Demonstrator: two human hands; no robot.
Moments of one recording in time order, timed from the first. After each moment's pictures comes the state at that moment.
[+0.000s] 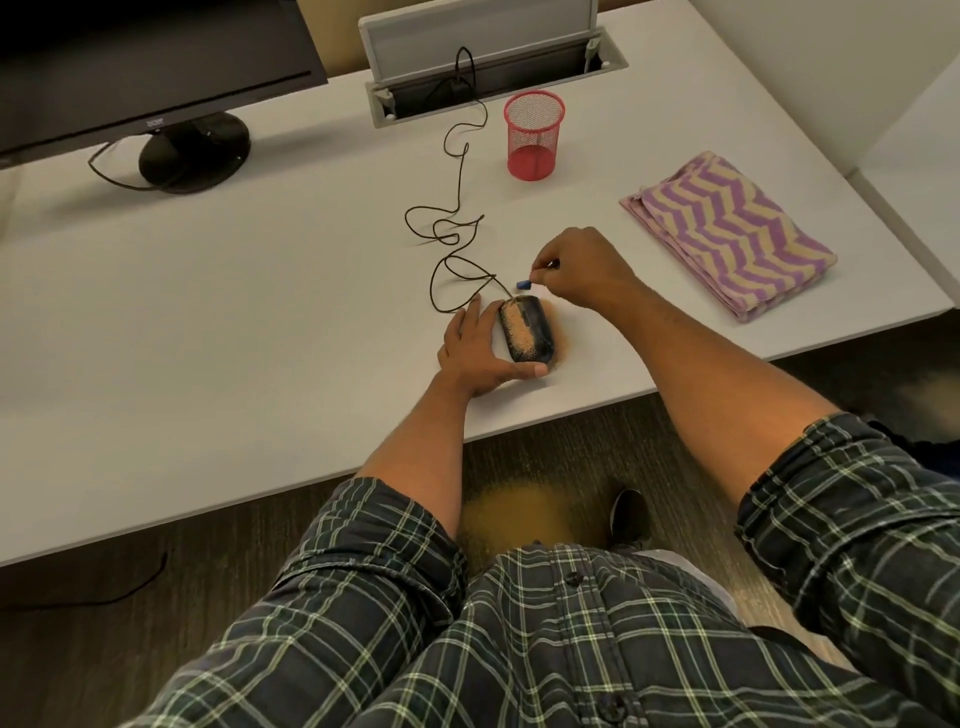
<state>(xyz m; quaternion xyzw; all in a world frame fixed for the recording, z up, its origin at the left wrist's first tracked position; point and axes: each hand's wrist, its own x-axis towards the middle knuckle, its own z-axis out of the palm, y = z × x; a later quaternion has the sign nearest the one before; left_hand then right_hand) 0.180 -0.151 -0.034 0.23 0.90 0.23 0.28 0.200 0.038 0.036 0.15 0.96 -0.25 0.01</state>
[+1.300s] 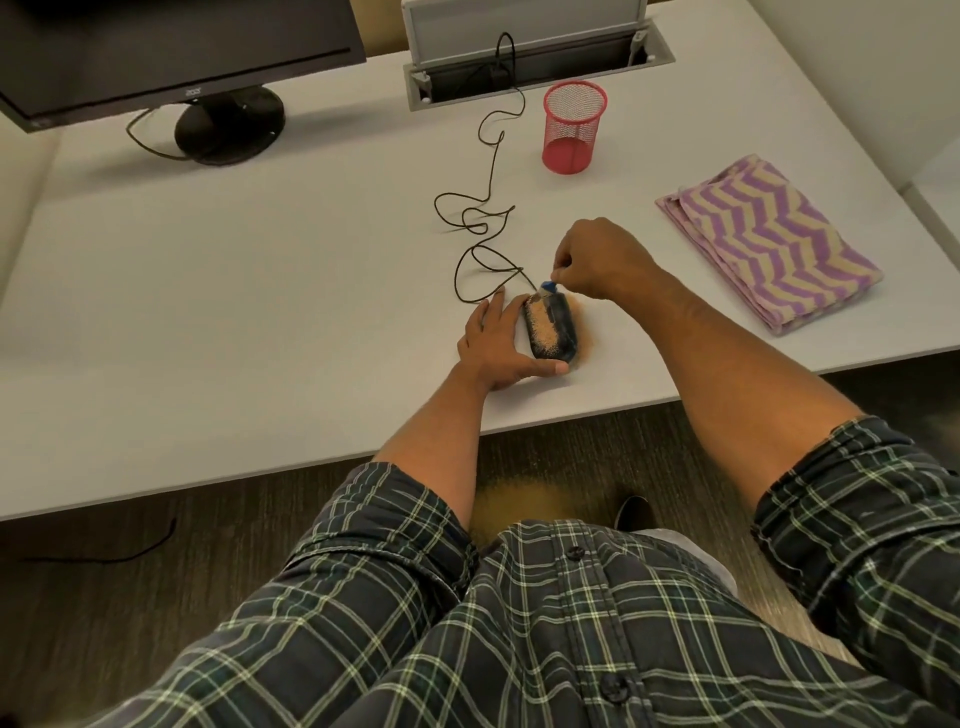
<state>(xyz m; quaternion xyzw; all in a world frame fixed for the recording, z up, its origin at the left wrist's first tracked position) 0.178 -0.149 -0.036 0.23 0.90 0.23 0.29 0.180 0.030 0.044 0.14 0.97 -0.16 0.07</state>
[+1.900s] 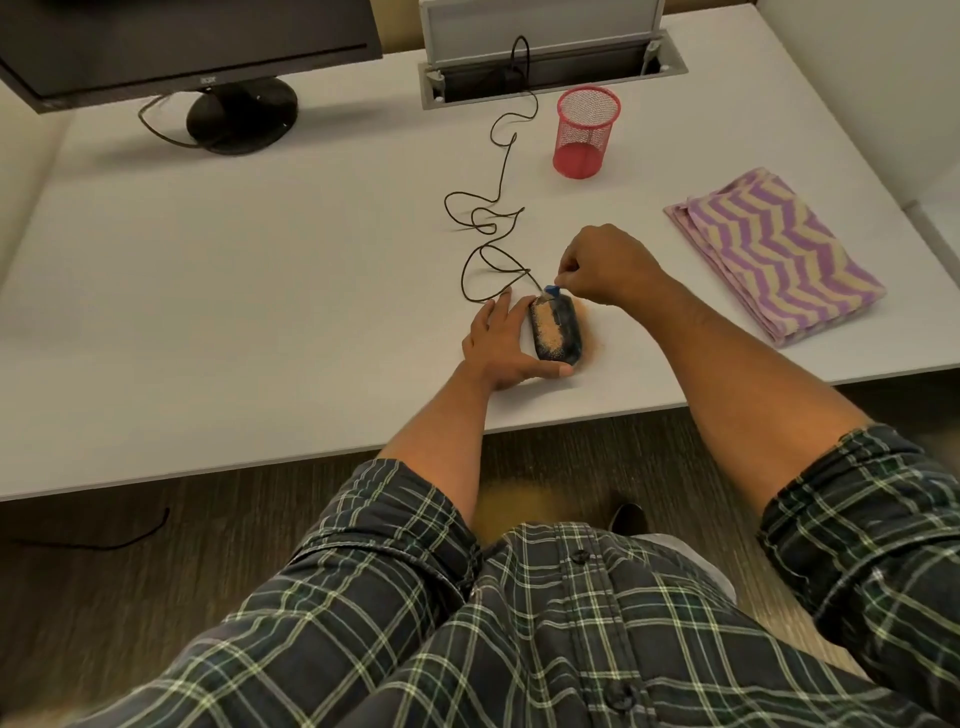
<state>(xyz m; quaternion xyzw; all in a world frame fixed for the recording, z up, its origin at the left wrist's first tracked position) 0.179 -0.151 -0.033 0.23 0.90 0.24 0.28 0.180 0.028 0.042 0.13 0.98 -0.15 0.09</state>
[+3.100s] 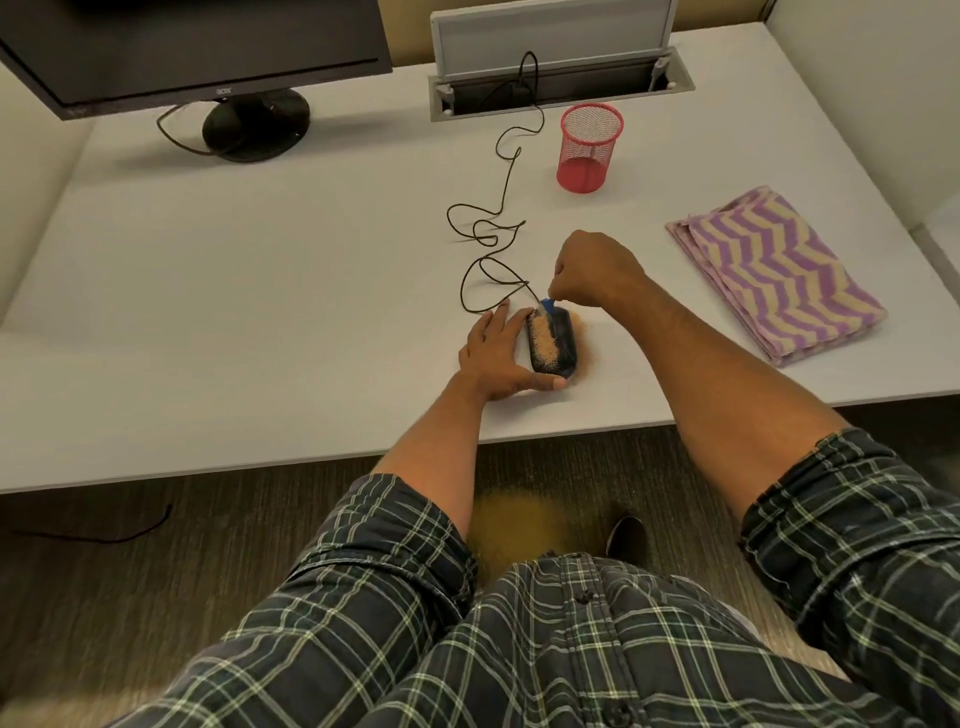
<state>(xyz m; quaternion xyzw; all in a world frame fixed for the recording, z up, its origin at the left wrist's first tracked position) 0.180 -0.150 -0.037 0.22 0.90 0.24 0.29 0.163 0.021 0.044 0.16 0.97 -0.14 0.11</state>
